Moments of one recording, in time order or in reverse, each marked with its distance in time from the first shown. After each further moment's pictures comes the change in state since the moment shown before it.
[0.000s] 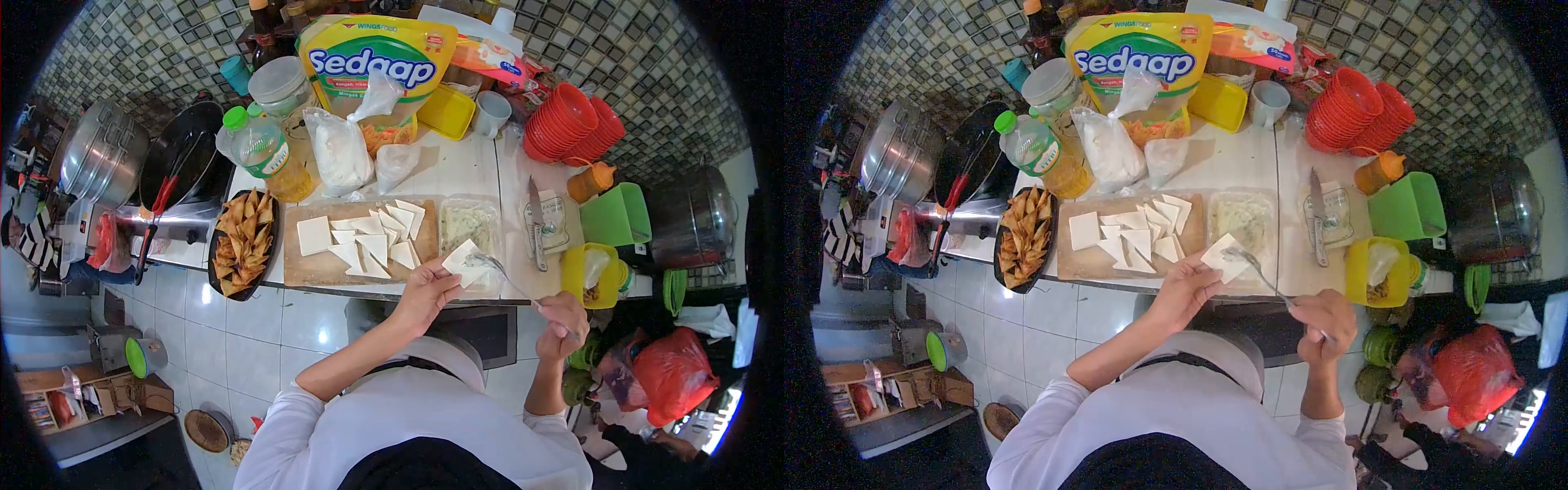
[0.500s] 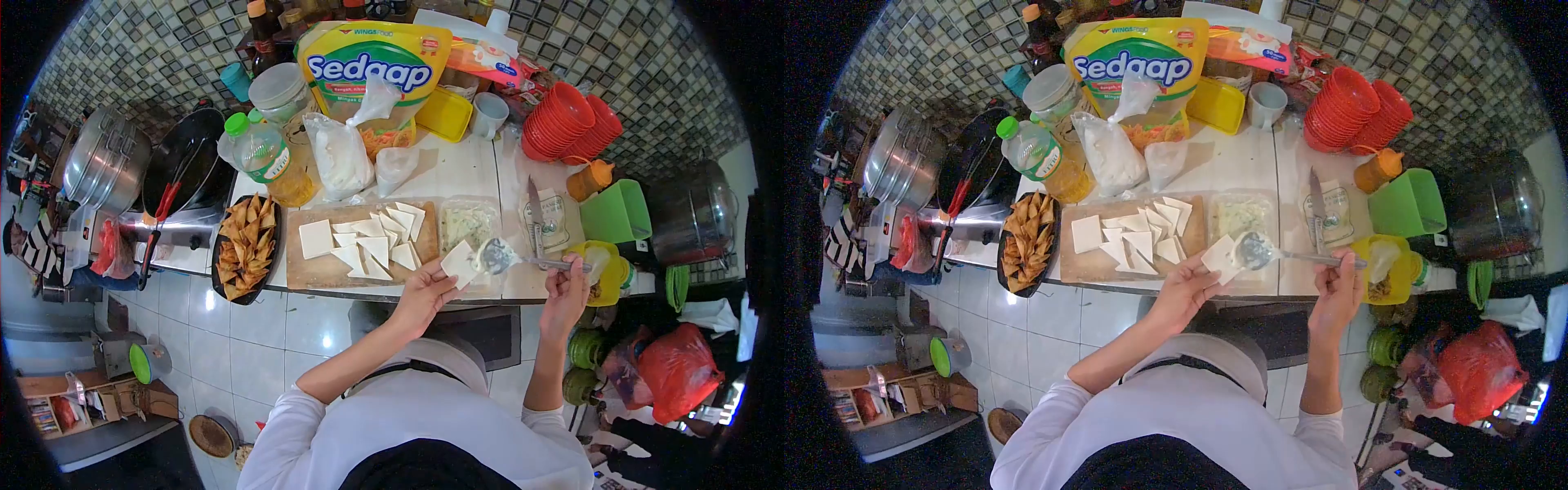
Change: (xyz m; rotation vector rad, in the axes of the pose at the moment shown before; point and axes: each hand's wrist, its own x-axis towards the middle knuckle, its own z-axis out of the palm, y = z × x) left_hand -0.003 -0.001 -0.001 0.006 -0.043 0.050; right_hand -0.014 0.030 0.007 0.512 0.534 0.989
